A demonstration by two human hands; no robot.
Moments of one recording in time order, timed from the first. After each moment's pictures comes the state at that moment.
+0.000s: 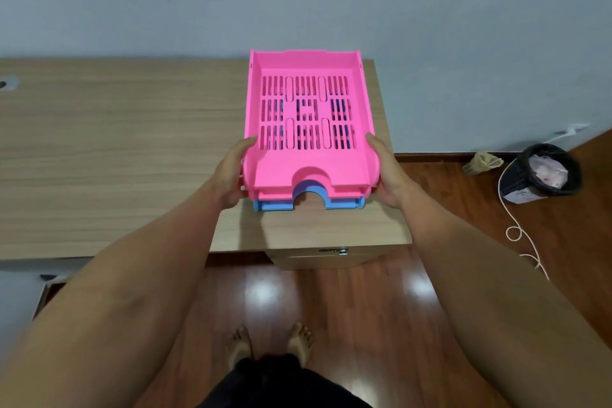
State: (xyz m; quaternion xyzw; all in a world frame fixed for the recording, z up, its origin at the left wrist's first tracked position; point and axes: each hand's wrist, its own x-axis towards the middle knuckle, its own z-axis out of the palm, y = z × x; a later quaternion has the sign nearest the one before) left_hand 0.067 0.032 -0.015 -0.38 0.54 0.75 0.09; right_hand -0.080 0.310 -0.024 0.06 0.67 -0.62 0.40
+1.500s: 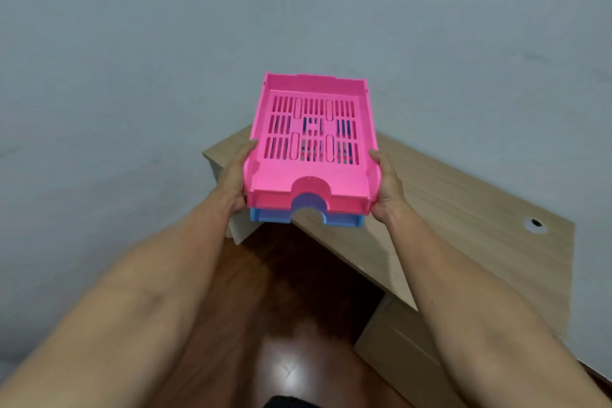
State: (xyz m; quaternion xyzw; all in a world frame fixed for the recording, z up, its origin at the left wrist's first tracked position) left_hand 0.445 -0.080 0.125 -0.39 0.39 0.75 -0.36; right_hand 0.157 0.013 0.090 -0.11 0.54 -0.66 0.51
